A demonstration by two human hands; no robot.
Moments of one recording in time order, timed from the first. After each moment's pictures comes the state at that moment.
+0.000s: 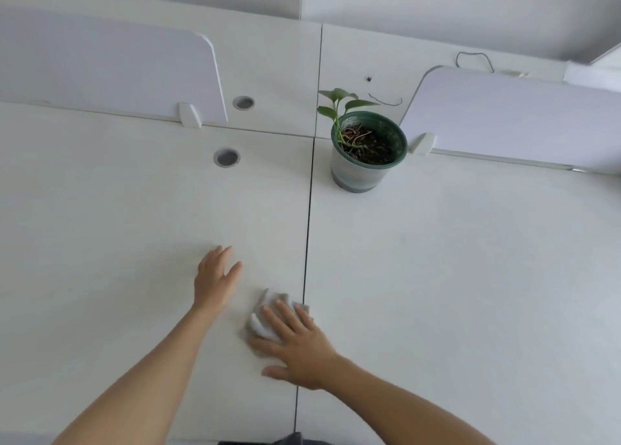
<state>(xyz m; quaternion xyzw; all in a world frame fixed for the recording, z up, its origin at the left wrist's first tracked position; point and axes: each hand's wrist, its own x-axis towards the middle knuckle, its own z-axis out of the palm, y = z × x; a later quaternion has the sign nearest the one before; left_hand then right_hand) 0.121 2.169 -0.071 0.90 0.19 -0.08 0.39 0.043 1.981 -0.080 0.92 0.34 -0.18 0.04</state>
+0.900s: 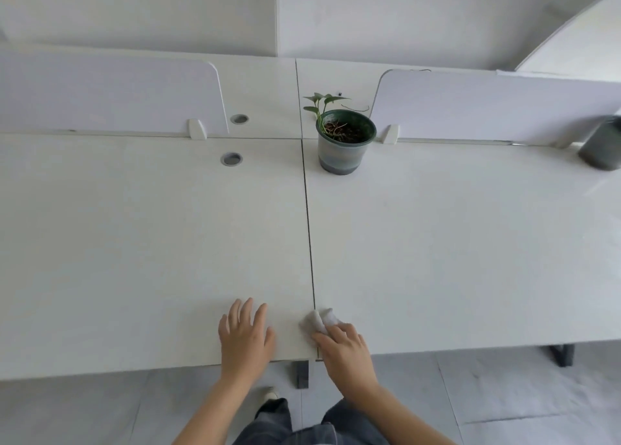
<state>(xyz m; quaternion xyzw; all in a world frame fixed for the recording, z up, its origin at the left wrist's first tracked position) -0.068 2.159 -0.070 0.99 -0.03 -0.06 0.12 -0.102 1.972 -0.076 0.98 0.12 0.05 -0.15</state>
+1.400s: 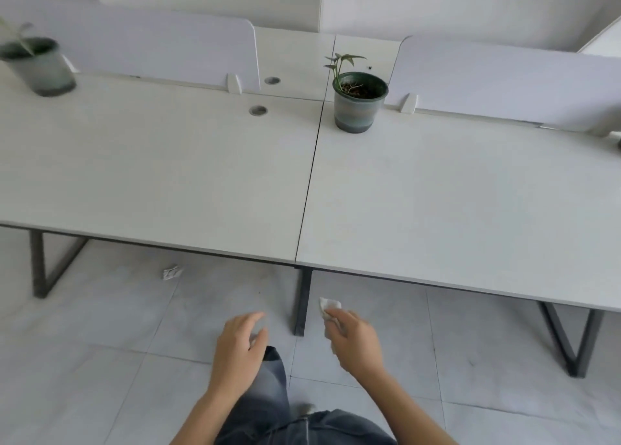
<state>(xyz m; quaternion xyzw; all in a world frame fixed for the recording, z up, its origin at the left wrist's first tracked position) -0.271 2.091 -0.049 0.90 0.14 -0.03 0.40 -0.233 1.900 -0.064 0.91 0.02 -0.12 -0.38</state>
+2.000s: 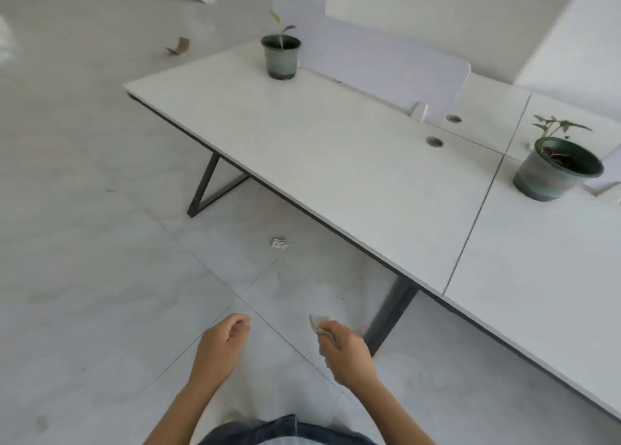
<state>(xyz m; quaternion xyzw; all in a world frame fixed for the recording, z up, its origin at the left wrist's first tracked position) -0.418 2.269 -0.033 0.77 0.41 0.05 0.49 -0.291 2.098 -0.058 0.86 0.21 -0.31 -0.34</state>
